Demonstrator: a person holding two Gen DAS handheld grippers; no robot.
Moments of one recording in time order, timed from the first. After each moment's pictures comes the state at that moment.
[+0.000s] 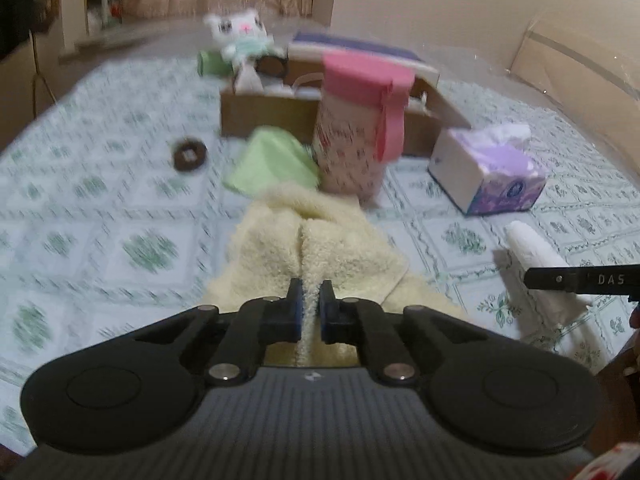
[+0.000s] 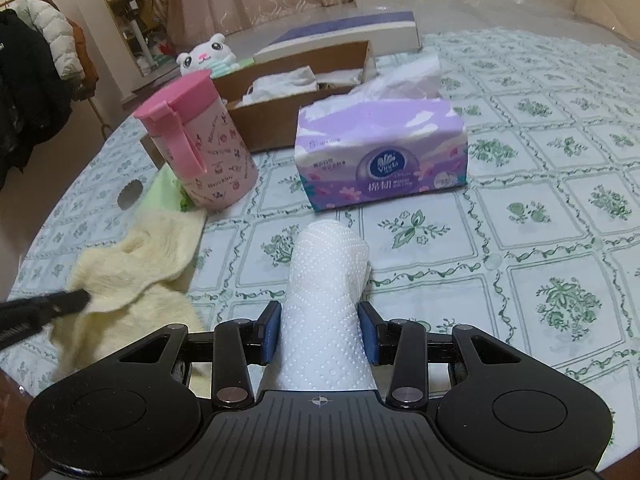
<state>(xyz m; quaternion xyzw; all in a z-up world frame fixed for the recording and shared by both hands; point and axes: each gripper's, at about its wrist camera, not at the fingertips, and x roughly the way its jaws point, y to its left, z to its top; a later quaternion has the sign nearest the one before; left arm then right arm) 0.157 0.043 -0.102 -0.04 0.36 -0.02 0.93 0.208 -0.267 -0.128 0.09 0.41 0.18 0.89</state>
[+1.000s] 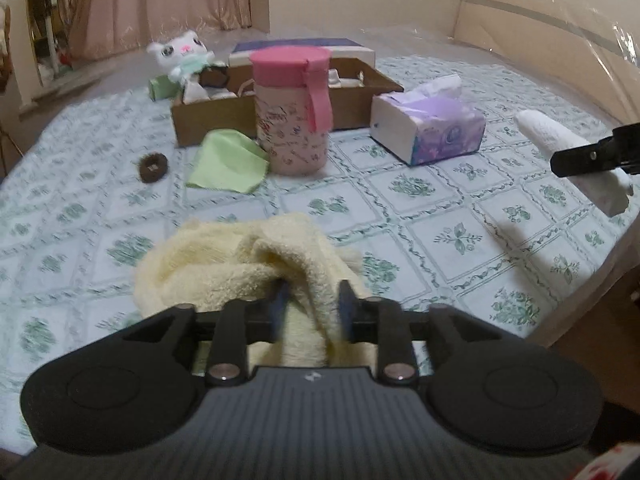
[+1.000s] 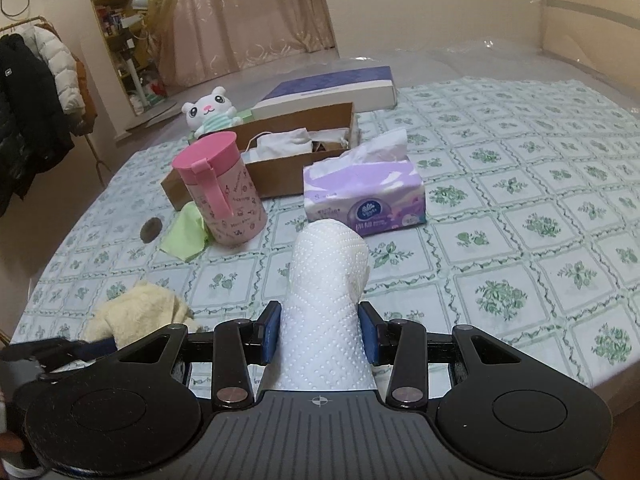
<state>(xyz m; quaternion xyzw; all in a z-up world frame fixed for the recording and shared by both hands) 0.114 0.017 -0.113 0.05 0.36 -0.08 0.93 0.137 -0.273 -0.066 0.10 0.36 0.14 0.92</state>
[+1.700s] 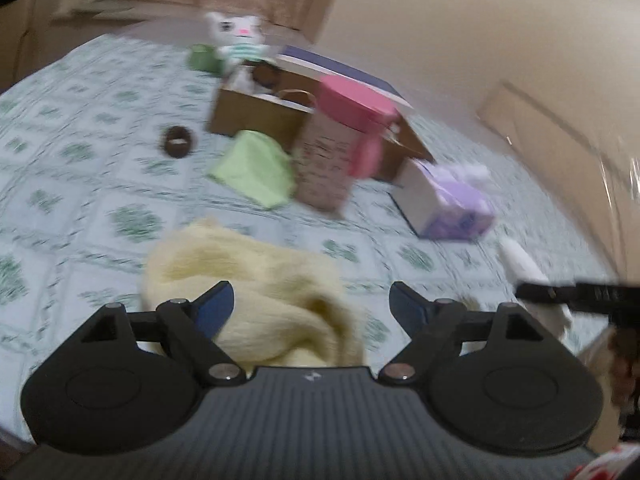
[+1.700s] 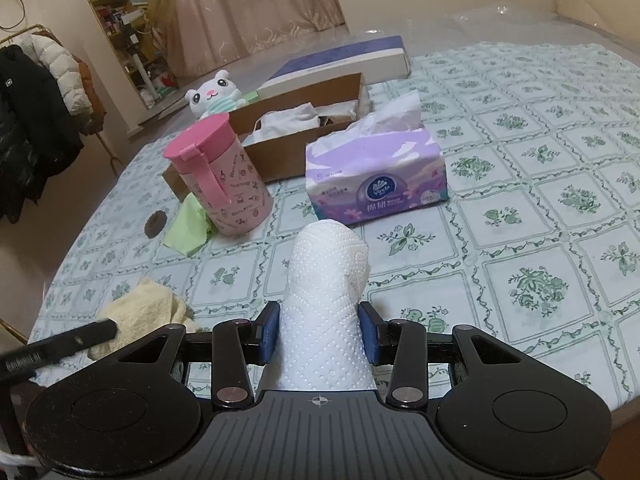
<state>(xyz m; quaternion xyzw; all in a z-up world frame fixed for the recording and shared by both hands) 0.136 0.064 -0.103 -0.14 0.35 -0.08 0.92 0.175 -0.283 -0.096 0.13 0.39 0.18 0.89</state>
